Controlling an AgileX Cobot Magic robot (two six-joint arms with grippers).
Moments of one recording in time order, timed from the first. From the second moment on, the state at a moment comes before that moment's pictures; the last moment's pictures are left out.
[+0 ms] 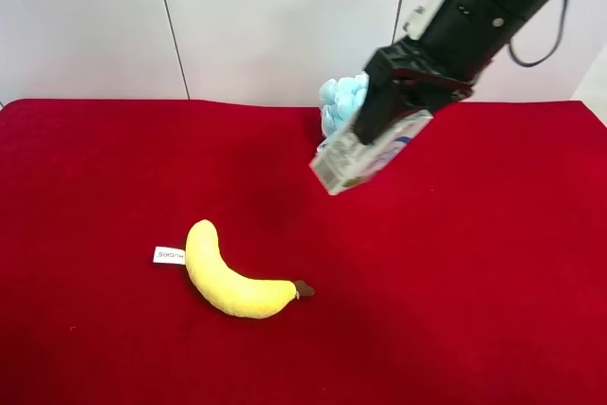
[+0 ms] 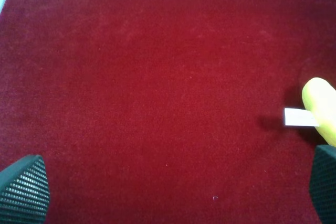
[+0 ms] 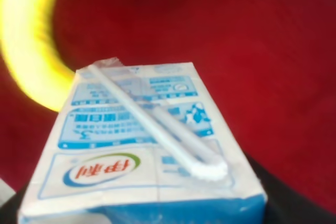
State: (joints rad) left arm 0.04 -0.01 -0.51 -0.05 1.06 0.03; right arm 0.43 1.55 -1.29 0.41 1.08 -0.38
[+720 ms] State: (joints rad) left arm 0.03 0.13 -0.51 -0.15 1.06 0.19; right arm 0.69 1.65 -1.29 0.70 0.85 -0.43
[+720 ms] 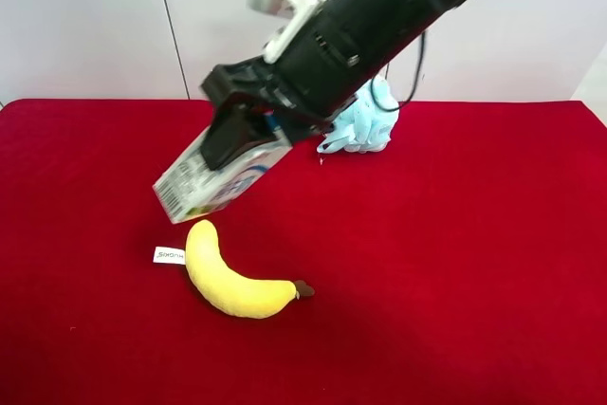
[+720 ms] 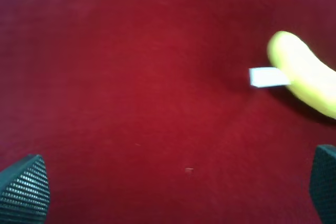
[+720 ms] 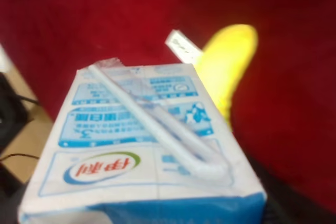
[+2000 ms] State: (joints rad) left arm -0.64 0.76 -0.73 0.00 1.01 0.42; right arm 0.70 1.70 -1.29 1.03 0.88 -0.59
